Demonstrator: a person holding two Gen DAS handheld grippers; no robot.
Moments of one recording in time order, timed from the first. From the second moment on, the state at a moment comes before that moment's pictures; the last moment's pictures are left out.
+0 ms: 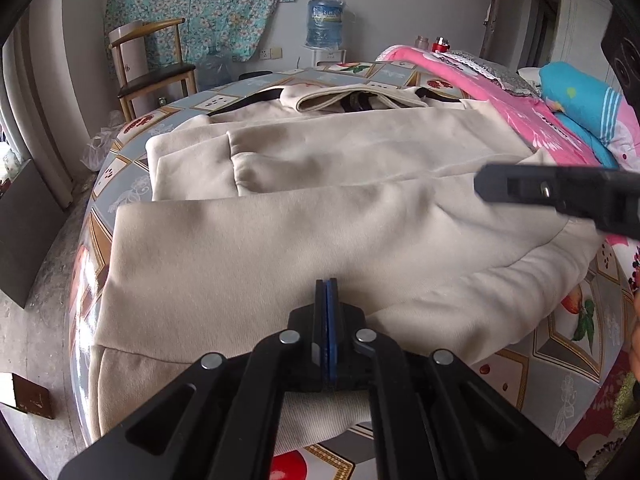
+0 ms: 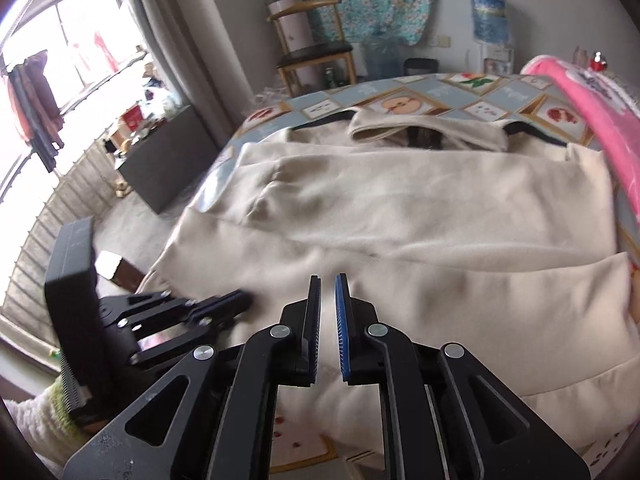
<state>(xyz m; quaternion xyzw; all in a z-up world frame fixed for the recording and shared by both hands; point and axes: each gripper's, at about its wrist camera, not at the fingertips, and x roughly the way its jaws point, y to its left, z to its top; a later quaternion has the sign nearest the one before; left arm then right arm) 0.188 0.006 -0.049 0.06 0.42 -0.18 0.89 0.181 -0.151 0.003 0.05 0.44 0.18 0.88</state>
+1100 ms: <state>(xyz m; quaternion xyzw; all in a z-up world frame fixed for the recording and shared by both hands) 0.179 -0.015 -0.047 0.05 0.44 -0.24 0.86 0.136 -0.192 -0.023 -0.01 0.49 0.07 0.87</state>
